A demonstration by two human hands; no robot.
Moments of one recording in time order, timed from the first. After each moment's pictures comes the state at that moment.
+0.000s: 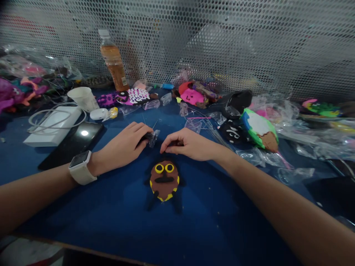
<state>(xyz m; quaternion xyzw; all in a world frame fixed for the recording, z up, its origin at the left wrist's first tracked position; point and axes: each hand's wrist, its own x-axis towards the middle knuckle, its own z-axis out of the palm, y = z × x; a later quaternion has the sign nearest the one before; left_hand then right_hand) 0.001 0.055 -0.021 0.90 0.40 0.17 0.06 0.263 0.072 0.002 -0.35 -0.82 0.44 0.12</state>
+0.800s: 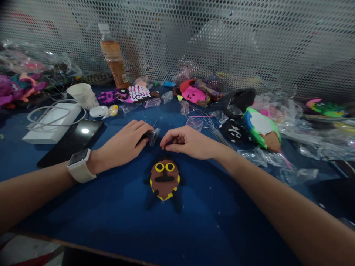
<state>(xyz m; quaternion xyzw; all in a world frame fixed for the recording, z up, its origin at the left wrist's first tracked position) 0.001 0.055 -0.021 0.90 0.40 0.16 0.07 0.261 0.072 -0.003 -0.36 -0.77 0.51 0.16</state>
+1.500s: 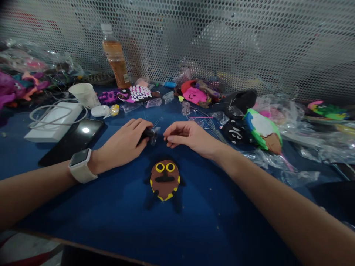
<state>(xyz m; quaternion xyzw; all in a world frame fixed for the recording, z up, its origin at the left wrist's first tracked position) 0.002 0.053 -0.021 0.88 0.42 0.20 0.04 0.259 0.074 -0.009 -0.37 -0.64 0.61 0.30</state>
